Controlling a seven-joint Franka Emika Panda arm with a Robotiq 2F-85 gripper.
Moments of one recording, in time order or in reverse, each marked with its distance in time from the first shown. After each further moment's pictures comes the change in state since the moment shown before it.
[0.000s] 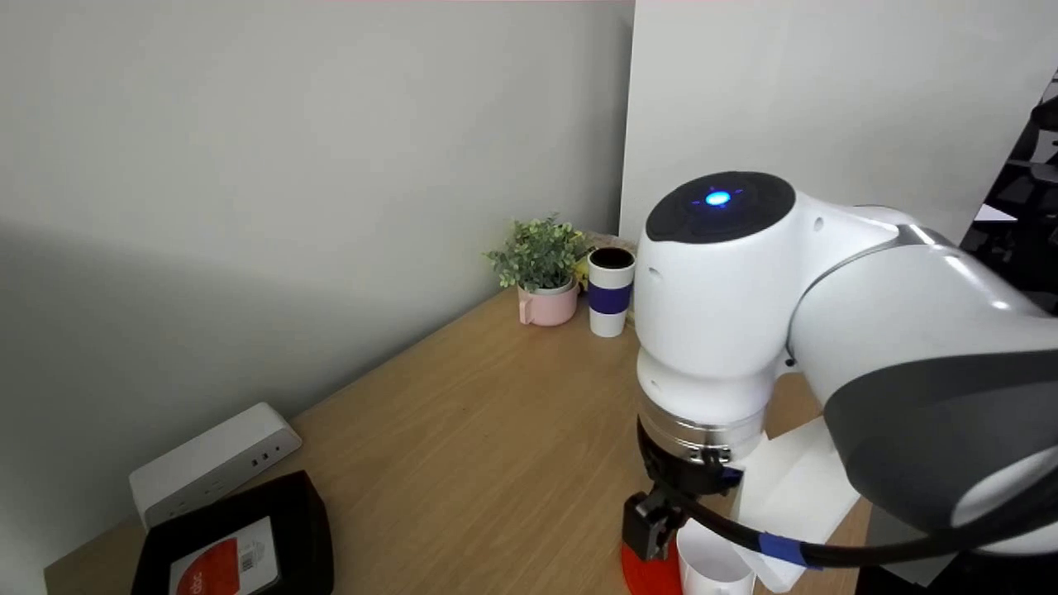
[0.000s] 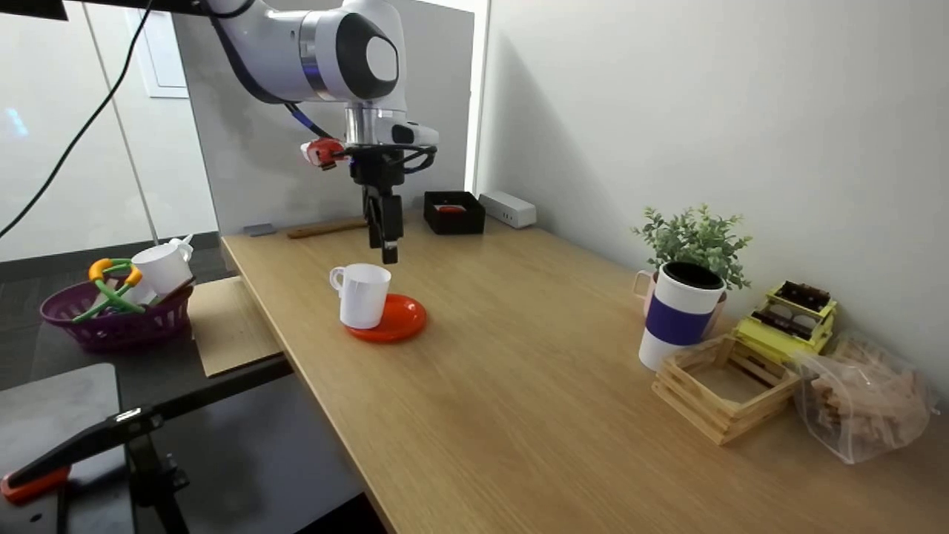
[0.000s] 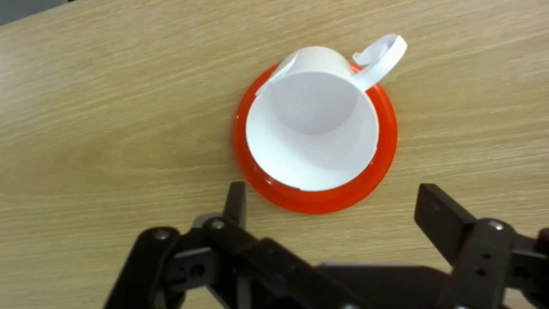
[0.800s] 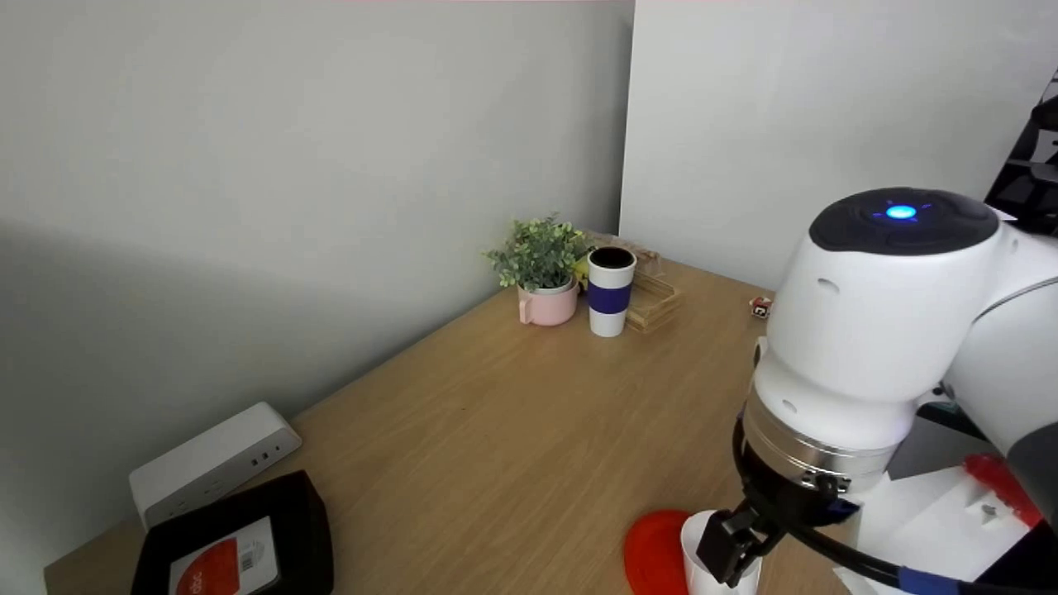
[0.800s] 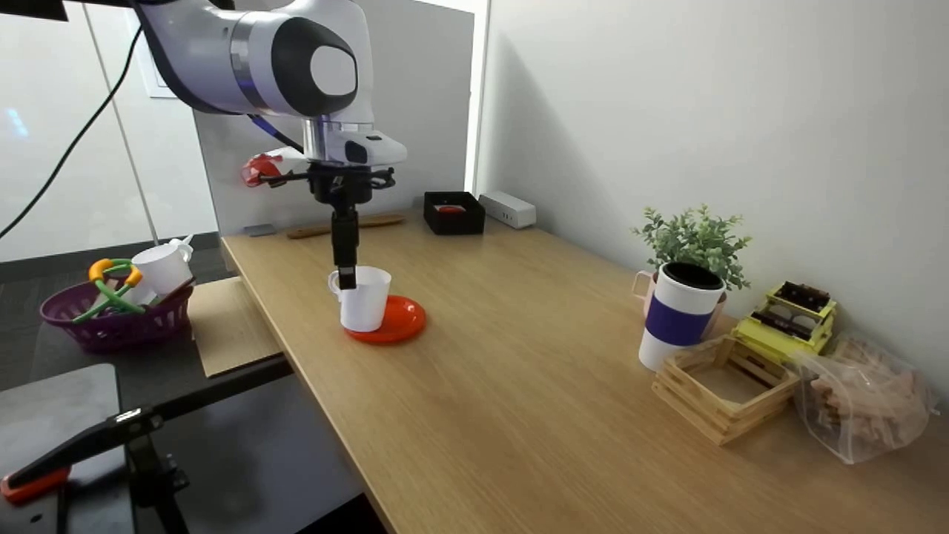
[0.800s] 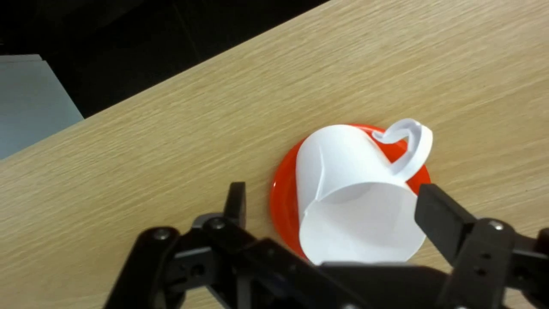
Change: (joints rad) arm -0.010 -0.151 0.008 -0.309 0.060 0.220 0.142
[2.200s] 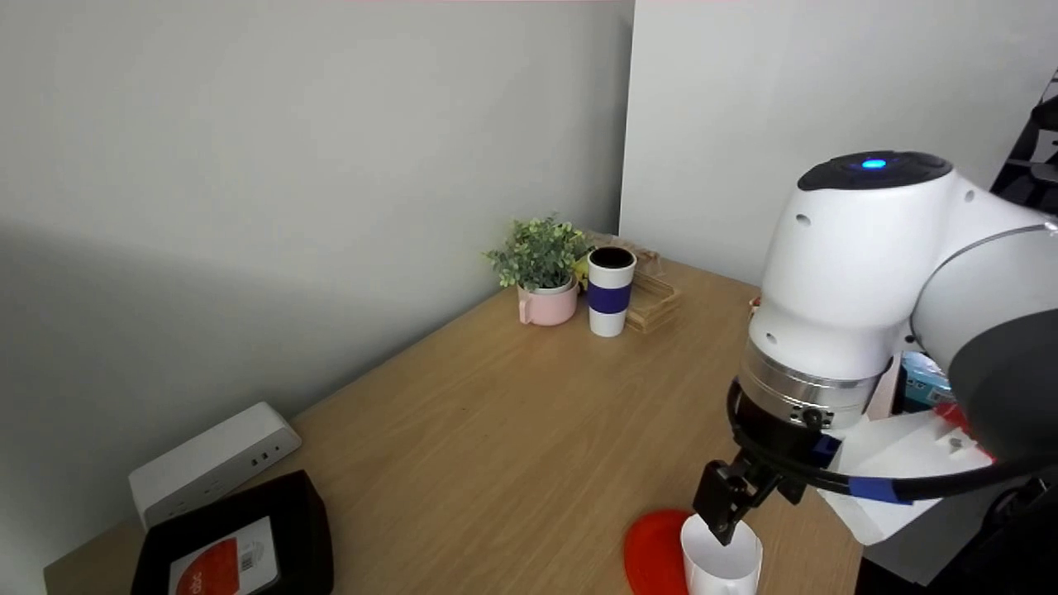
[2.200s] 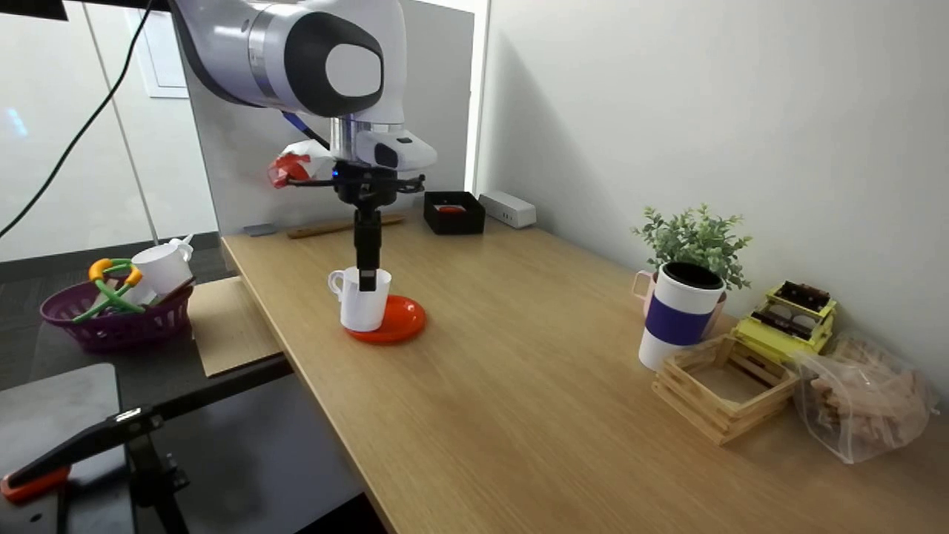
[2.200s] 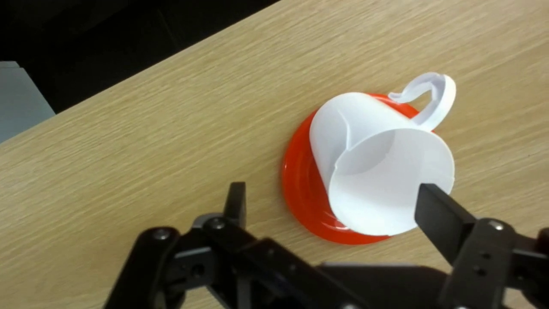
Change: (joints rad) arm -0.120 -0.018 0.040 -0.014 0.120 0.024 -0.173
